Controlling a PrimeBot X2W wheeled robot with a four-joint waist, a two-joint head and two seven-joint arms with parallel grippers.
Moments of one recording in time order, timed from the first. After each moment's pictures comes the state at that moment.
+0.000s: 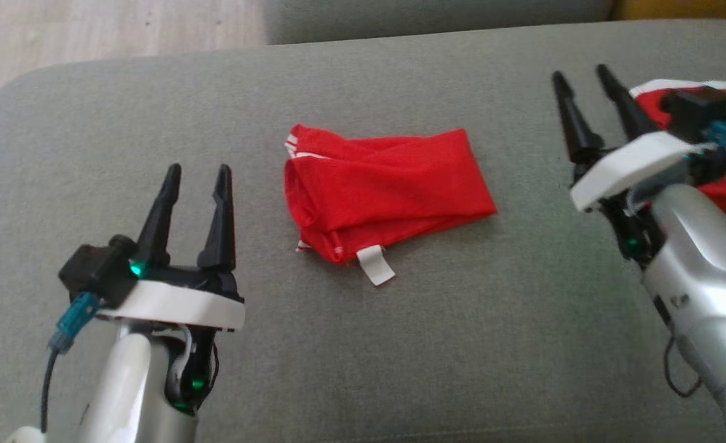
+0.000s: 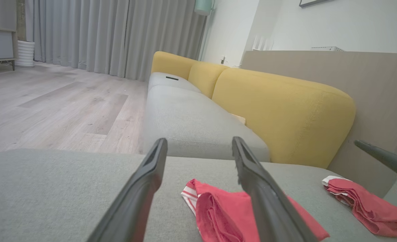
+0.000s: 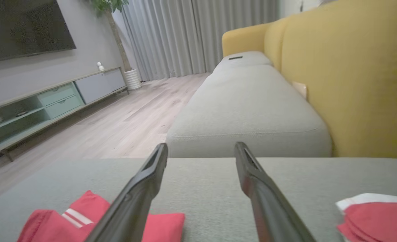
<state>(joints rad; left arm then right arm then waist) -0.19 0.04 -0.16 0.13 -0.30 -0.09 -0.26 -0.80 -0.32 0.65 0.83 0.78 0.13 -0.25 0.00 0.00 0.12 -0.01</state>
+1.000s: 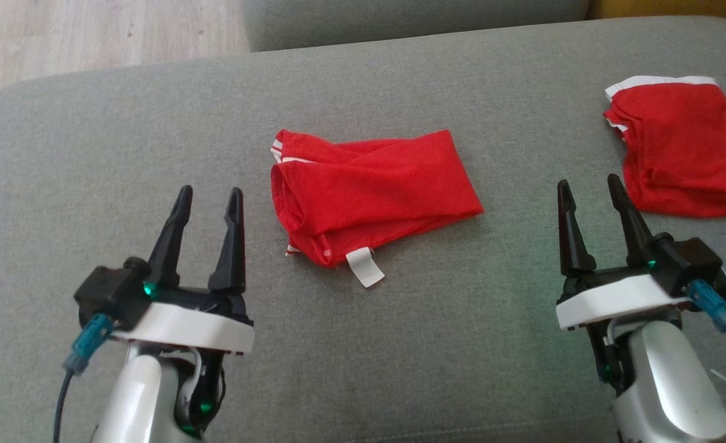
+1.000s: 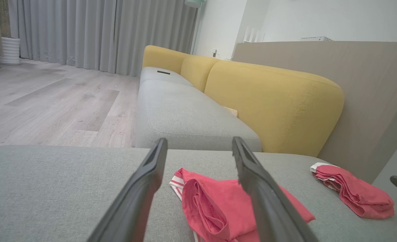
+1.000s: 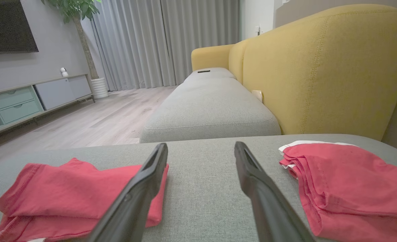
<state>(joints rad) -0.13 0.04 -0.18 0.09 -0.27 -0.08 -0.26 -0.23 -0.06 0.05 0.34 0.13 0.13 -0.25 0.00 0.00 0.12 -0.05</state>
